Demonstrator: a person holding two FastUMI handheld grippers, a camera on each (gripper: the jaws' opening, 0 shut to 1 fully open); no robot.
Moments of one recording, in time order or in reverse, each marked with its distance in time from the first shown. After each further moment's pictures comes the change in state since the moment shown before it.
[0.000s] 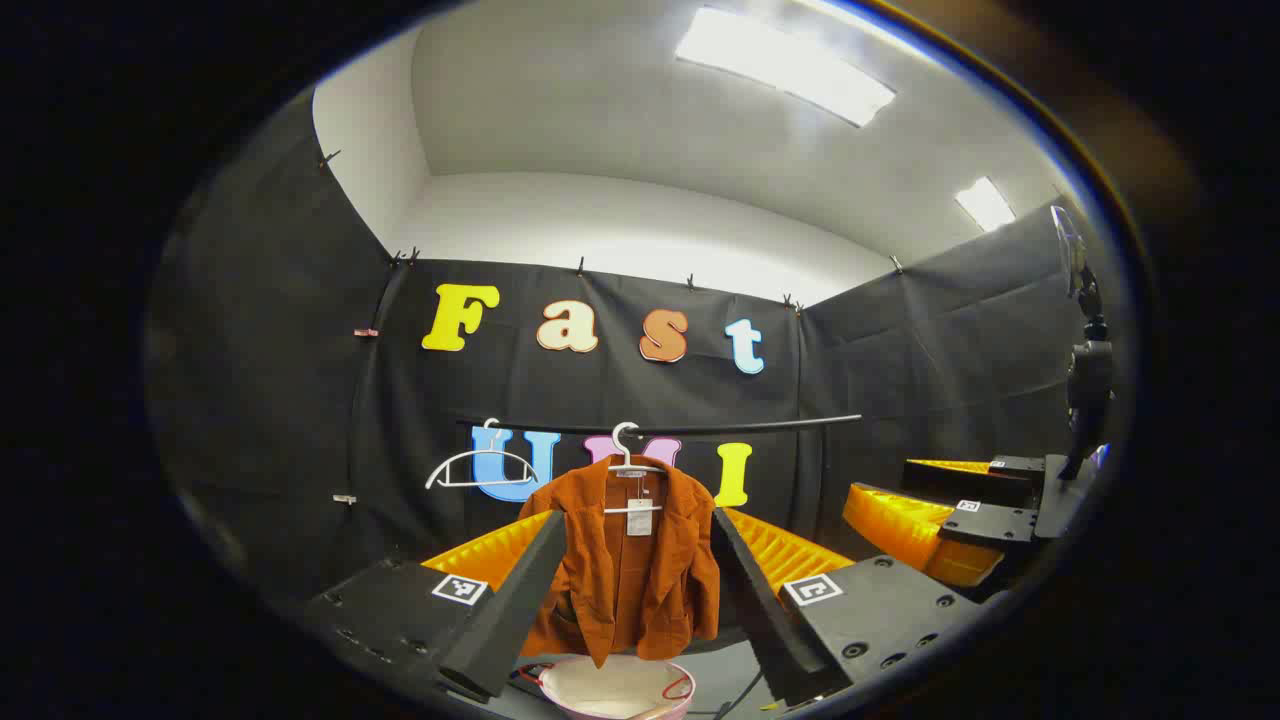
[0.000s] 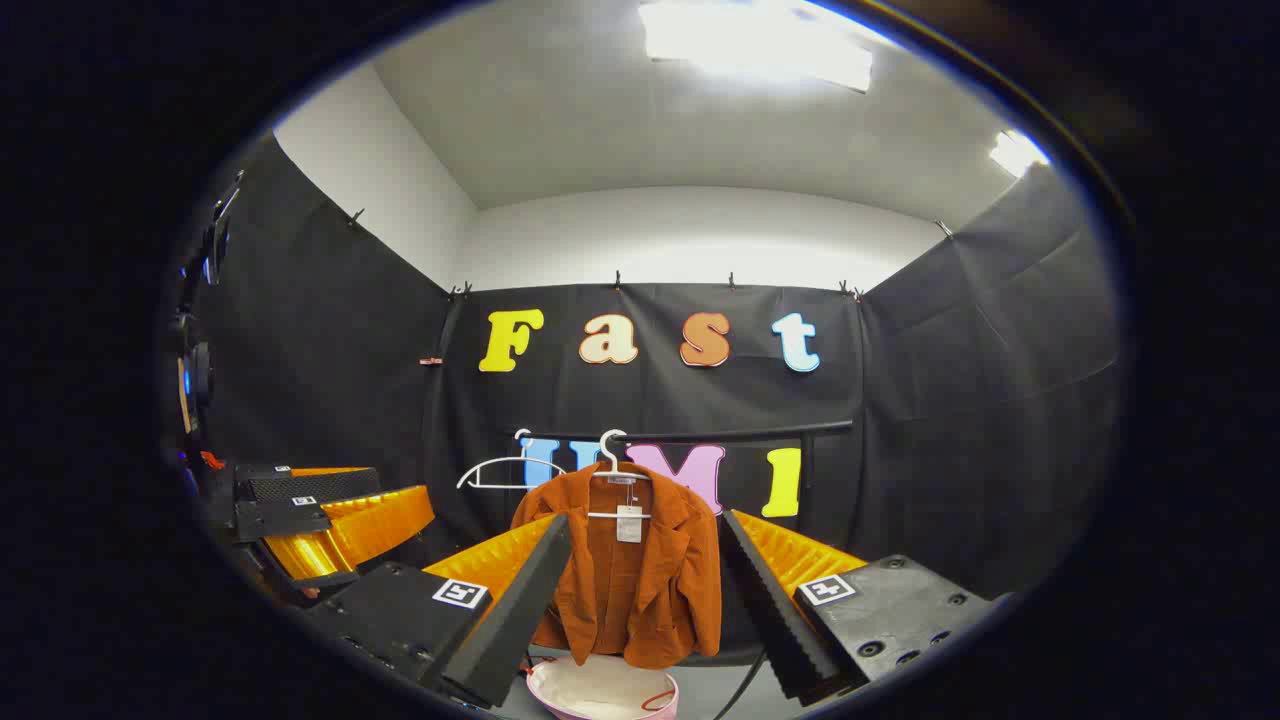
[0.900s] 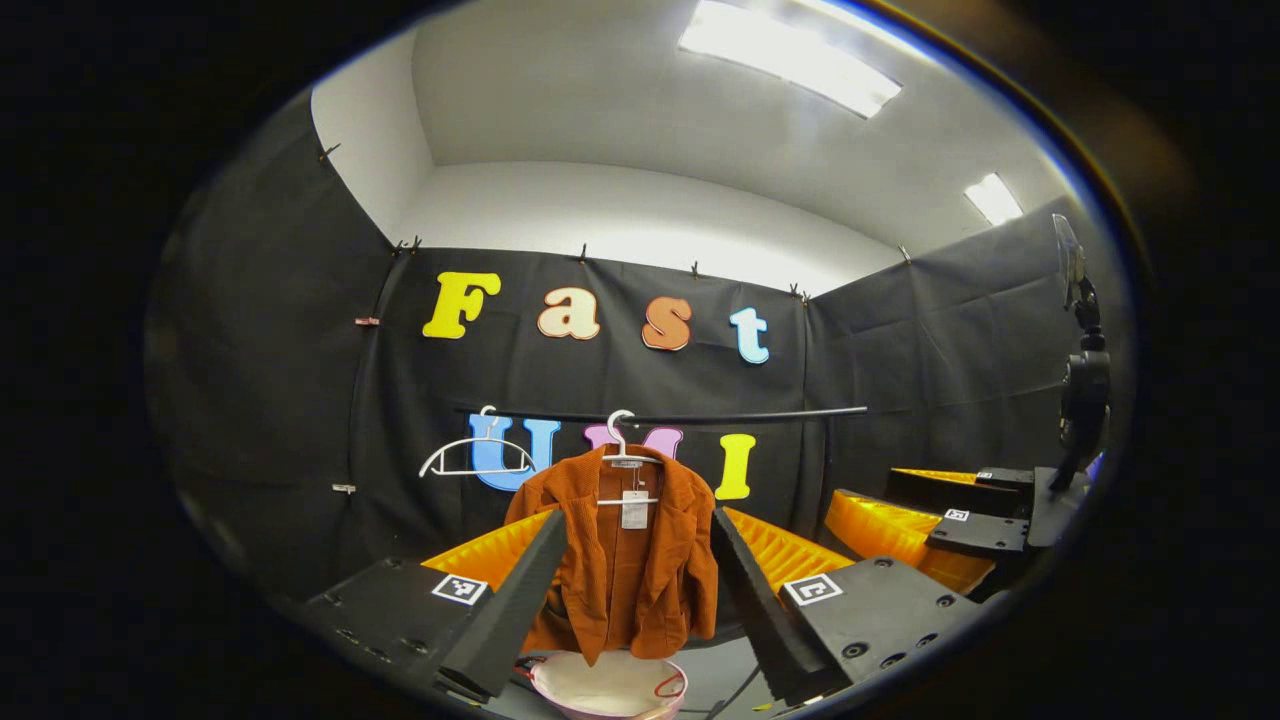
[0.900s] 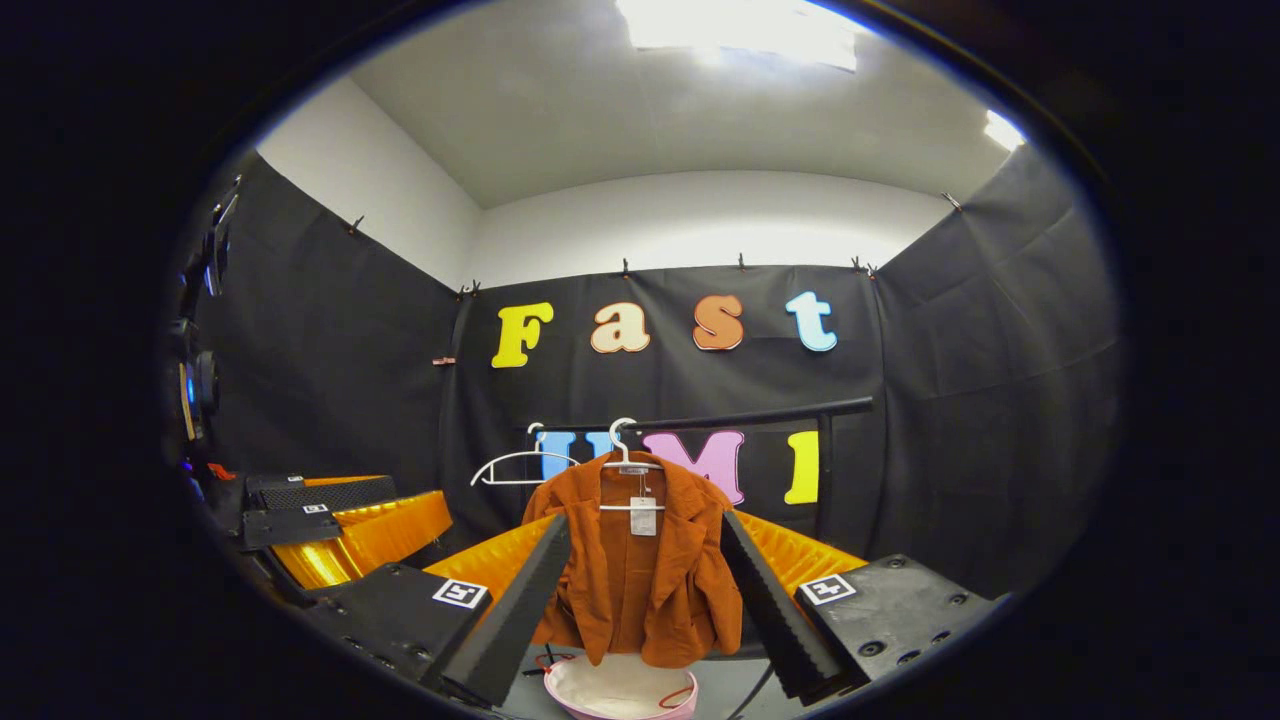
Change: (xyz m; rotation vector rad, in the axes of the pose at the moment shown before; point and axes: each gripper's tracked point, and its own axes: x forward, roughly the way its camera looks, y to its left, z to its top) left arm 0.018 -0.016 -0.016 -0.010 0.039 0.016; right arm 0.020 -0.005 -0.025 0.054 0.044 0.062
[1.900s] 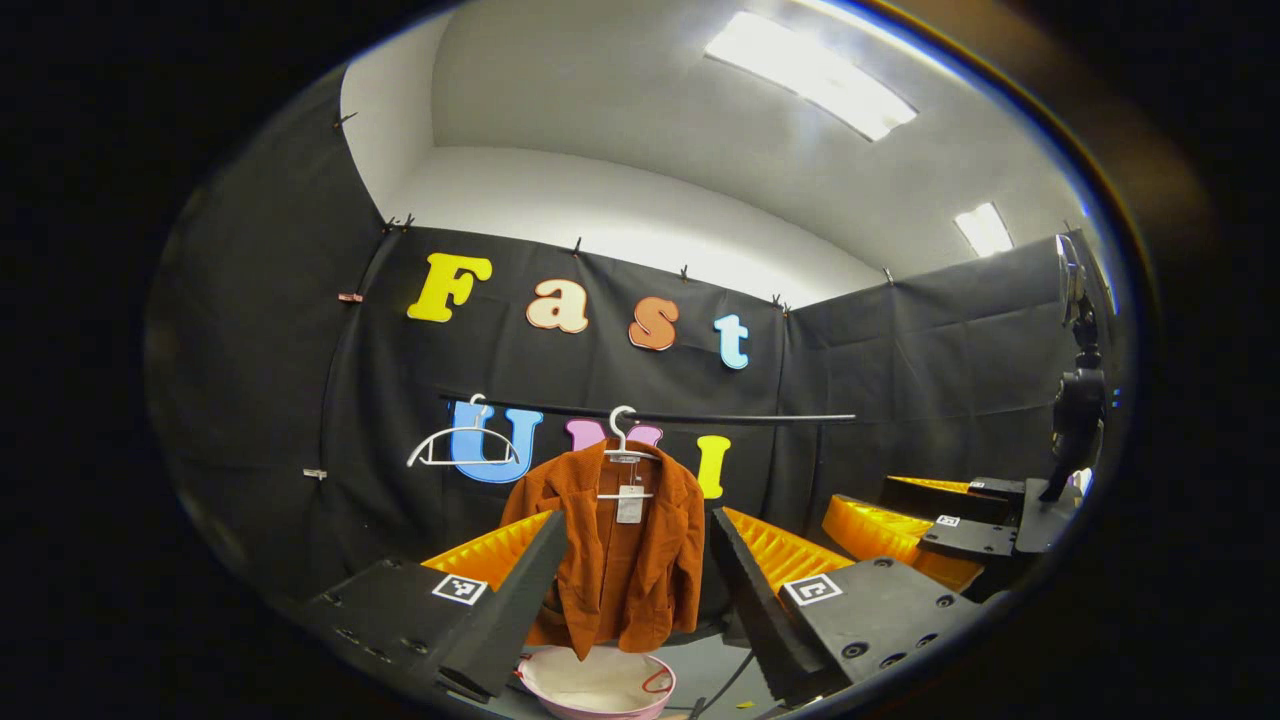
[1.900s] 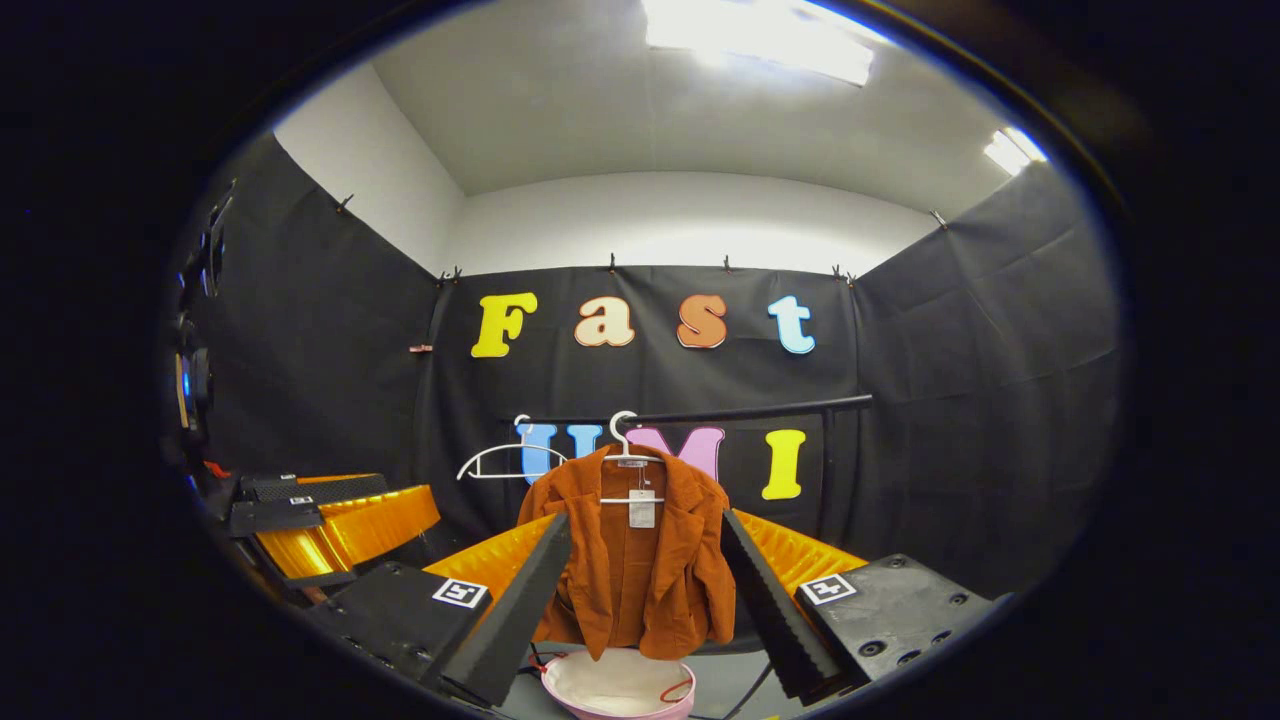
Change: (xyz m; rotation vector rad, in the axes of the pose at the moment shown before) left arm -0.016 0.071 -0.004 -0.080 0.012 -0.101; right arm -0.009 0.058 -0.012 -0.065 0.018 -0.125
